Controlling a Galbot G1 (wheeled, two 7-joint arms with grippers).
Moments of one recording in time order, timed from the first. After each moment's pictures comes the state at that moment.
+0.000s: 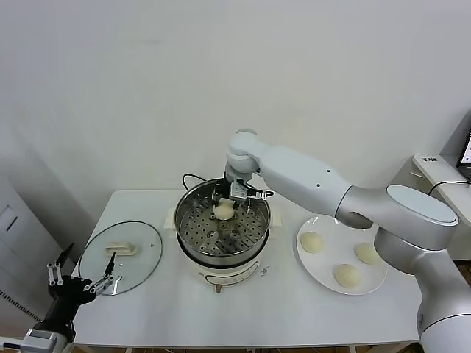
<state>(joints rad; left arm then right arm) 1.71 -1.44 -0.91 -2.29 0.10 0.08 0.25 0.30 1.34 -0.91 1.03 -0.57 0.68 -1.08</state>
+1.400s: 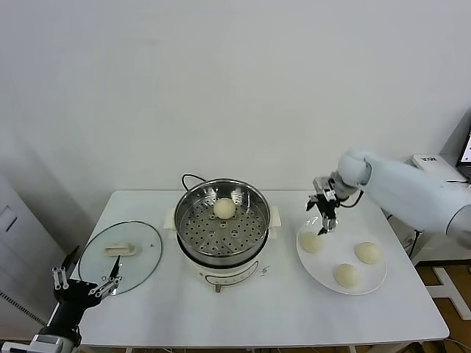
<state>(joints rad) 1.73 -1.49 -0.89 -2.30 0.13 0.07 0.25 0.26 0.85 -1.11 1.02 0.14 -0.08 -1.10</state>
